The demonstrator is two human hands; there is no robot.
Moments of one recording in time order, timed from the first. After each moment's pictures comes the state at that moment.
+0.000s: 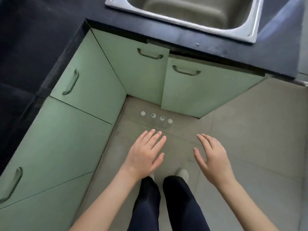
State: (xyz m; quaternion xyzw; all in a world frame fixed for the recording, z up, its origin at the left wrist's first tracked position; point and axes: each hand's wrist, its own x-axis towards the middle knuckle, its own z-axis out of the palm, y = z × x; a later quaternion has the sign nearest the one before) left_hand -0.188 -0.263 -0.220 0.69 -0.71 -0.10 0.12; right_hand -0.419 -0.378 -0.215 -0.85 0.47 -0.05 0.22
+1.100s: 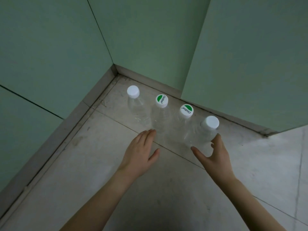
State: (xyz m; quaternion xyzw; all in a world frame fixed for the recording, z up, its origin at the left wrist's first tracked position) left_hand -0.122 -0.351 -0.850 0.81 -0.56 -0.12 0.16; right_hand -0.335 -0.494 -0.837 -0.76 0.49 -0.14 0.40
